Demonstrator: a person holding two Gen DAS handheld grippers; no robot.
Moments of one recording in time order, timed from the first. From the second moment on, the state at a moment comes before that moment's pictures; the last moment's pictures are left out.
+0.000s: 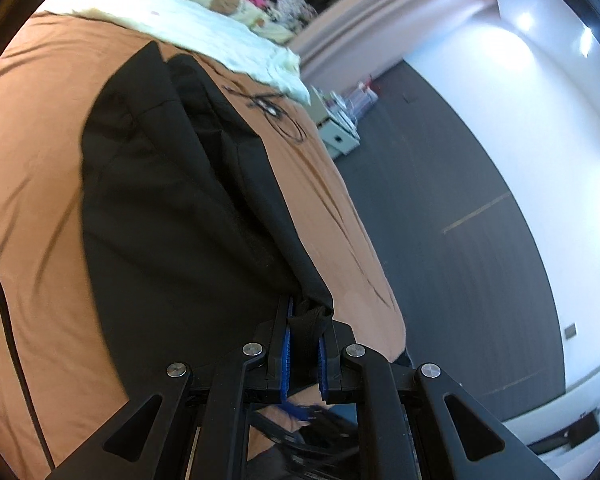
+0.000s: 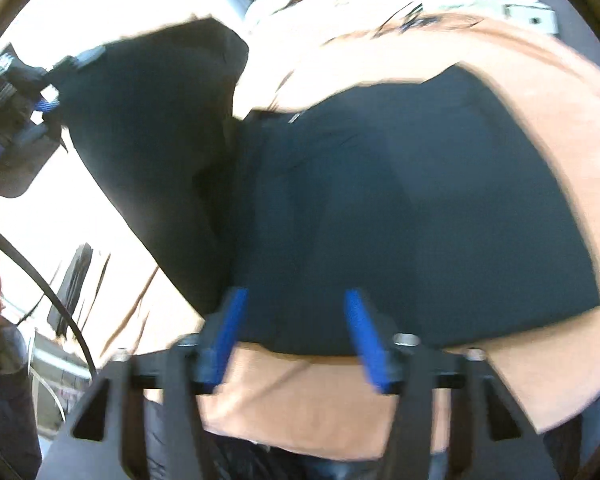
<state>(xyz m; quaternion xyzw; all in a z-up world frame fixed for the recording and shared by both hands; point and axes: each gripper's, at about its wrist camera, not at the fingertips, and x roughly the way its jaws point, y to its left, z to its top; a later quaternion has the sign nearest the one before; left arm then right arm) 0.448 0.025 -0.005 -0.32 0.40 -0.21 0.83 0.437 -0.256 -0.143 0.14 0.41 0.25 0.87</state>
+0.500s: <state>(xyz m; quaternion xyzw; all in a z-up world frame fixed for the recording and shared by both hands) 0.494 -0.110 -0.091 -0.25 0.52 -0.26 0.77 0.409 -0.405 -0.160 0.23 0.41 0.13 0.88</state>
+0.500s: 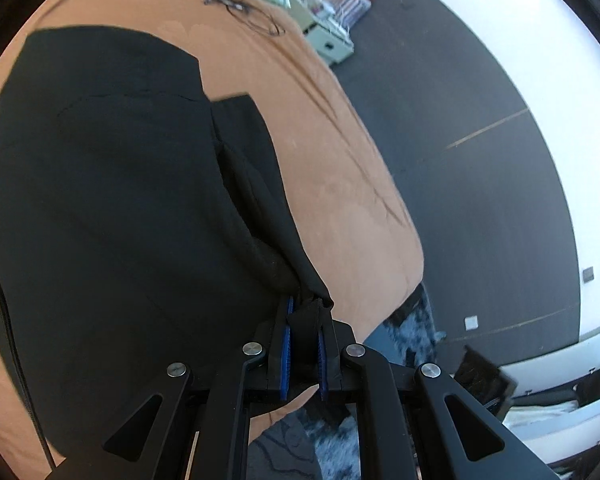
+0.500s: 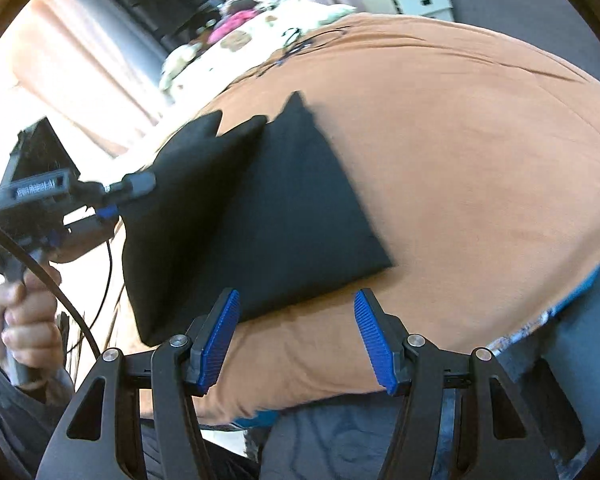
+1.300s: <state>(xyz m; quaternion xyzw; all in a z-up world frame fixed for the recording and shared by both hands) 0.517 -0.184 -0.097 -0.24 0.55 -0.33 0.73 0.371 -0.409 -0.140 0.28 0.39 0.16 0.86</state>
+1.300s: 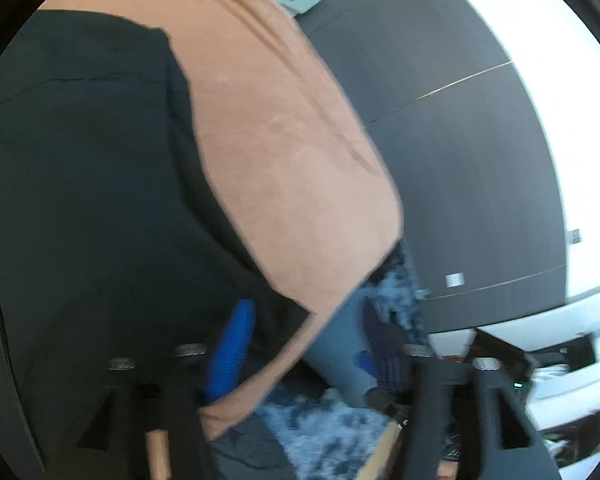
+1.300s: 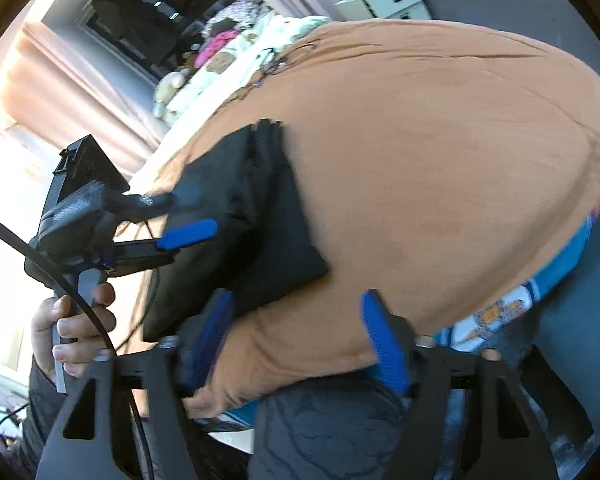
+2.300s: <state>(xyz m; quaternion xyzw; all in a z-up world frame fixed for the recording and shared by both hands) 0.441 -0.019 -0.145 -0.25 0.53 -0.10 0.80 0.429 -0.359 -0.163 0.28 0.40 0.20 0.85</state>
